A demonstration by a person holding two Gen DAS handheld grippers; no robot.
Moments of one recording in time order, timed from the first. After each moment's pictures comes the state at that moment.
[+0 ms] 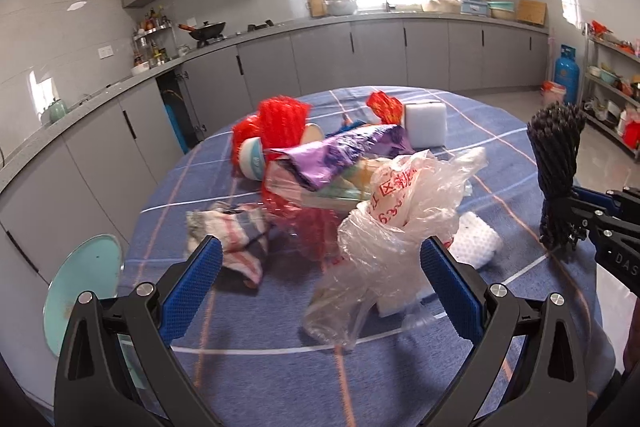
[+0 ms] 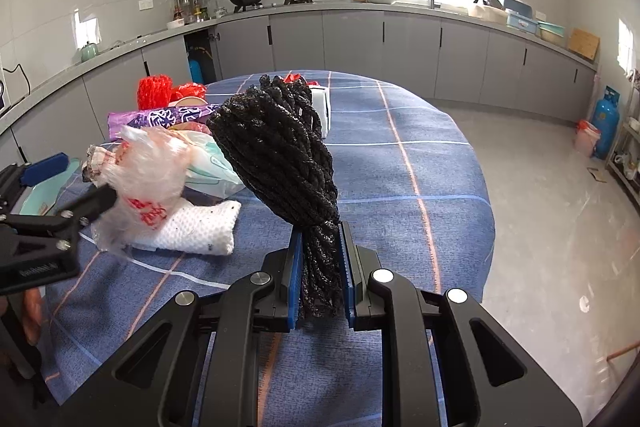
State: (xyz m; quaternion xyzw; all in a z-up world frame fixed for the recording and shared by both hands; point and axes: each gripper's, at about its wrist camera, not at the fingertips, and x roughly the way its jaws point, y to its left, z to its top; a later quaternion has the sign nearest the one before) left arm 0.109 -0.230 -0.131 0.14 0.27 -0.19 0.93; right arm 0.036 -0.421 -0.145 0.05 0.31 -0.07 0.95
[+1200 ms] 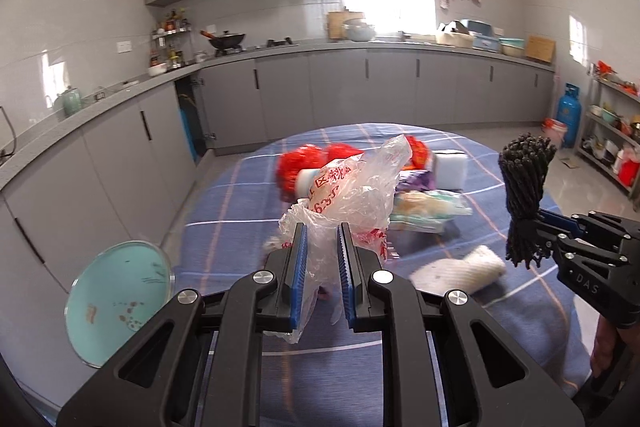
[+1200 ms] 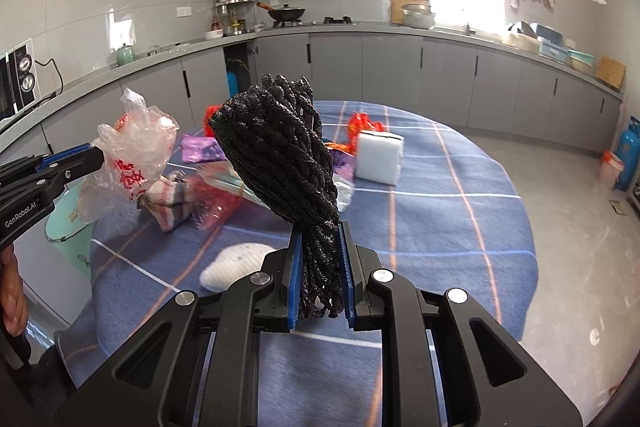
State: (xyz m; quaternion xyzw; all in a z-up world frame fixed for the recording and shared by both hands) left arm 0.101 -0.164 -0.075 0.09 0.24 -0.18 0.95; right arm 0.058 -0.364 -0.111 0.03 0.28 -0.01 0.96
